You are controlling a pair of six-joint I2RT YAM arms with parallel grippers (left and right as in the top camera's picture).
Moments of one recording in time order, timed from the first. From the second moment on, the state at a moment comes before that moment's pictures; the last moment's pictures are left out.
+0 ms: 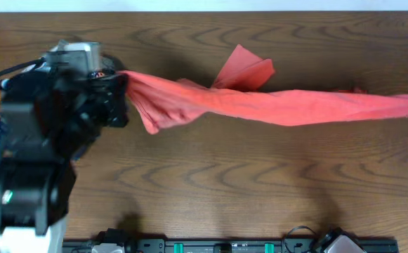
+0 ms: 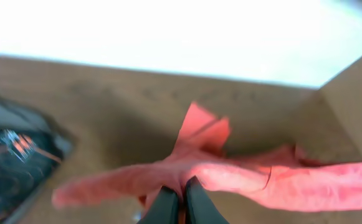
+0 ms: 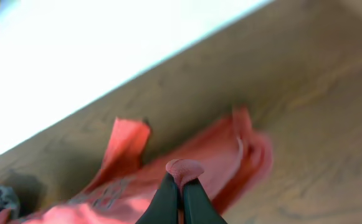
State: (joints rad) left arm -0.05 1.02 1.47 -0.89 0.33 -0.25; right arm -0.73 1.21 1.84 -1.31 -0.57 0.06
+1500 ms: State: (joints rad) left arm 0.01 1.74 1.94 -0.10 0.30 -0.40; right arm -0.41 1.87 2.17 -0.52 -0.39 0.39
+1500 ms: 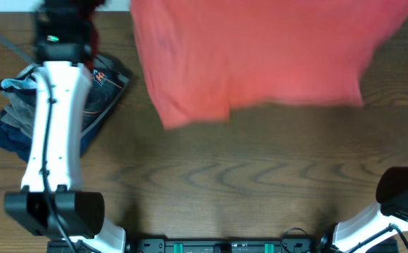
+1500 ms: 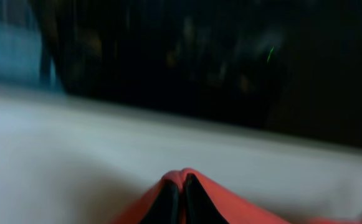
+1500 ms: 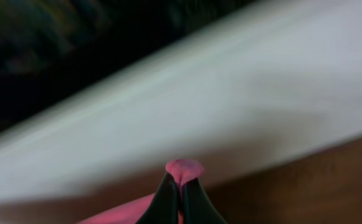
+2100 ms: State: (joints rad) left arm -0.05 1.77 1.98 -1.35 0.51 -0.27; right arm -0.46 1.82 2.09 -1.28 0.03 0.32
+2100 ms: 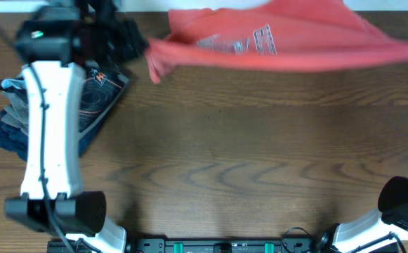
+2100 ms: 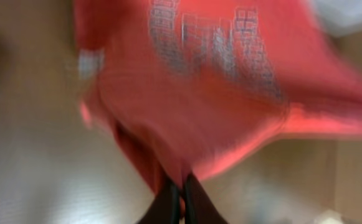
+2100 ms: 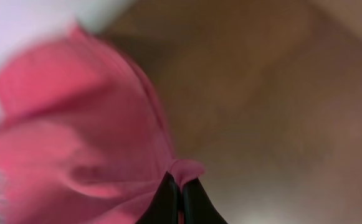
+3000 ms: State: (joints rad) left arm -0.20 1.60 1.09 -1.38 0.44 -0.10; right arm -0.68 1.84 1.40 -1.39 0.29 0.43
